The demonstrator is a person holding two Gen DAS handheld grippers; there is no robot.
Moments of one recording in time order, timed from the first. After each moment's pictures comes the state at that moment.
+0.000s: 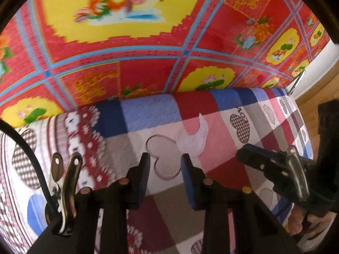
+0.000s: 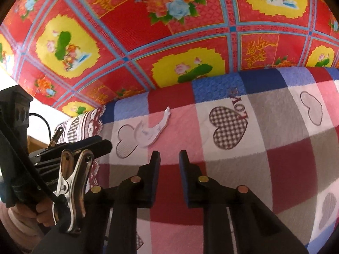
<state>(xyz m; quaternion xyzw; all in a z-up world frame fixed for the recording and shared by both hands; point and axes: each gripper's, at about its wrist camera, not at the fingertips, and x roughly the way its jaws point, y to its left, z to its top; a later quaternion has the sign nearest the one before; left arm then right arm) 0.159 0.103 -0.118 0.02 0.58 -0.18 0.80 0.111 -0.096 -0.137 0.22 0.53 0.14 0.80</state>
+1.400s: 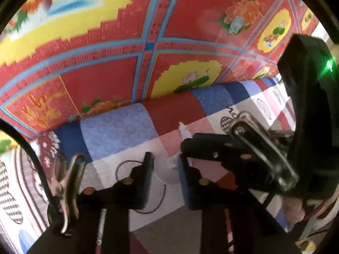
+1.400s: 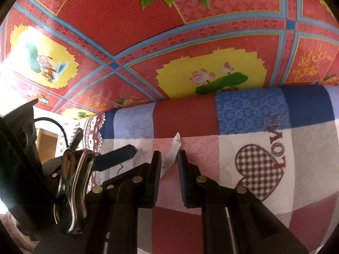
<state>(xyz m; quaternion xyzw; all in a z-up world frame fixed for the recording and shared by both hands) 0.180 0.046 -0.158 0.04 0.57 -0.24 0.79 0.173 -0.082 -0.166 0.24 0.57 0.22 0.76</state>
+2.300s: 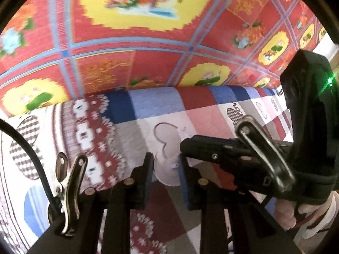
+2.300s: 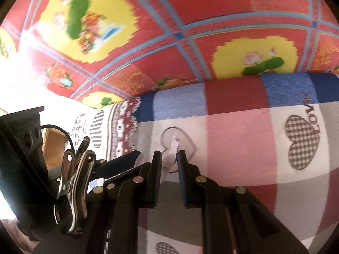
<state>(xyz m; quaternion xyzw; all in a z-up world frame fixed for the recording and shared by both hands) 0.138 0.115 -0.133 0.00 0.56 -0.21 0.80 0.144 -0.029 -0.139 0.24 0.55 0.24 0.76</state>
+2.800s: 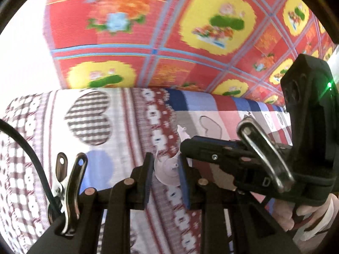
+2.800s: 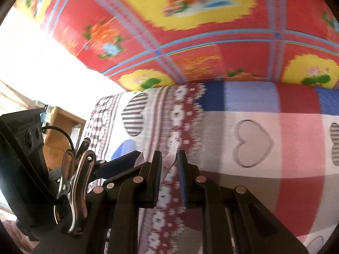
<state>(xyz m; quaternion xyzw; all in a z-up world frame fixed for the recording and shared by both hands) 0.102 0.215 -0.101 -0.05 0.54 -0.16 0.83 0.129 0.054 -0.105 0.21 0.54 0.29 0.76</state>
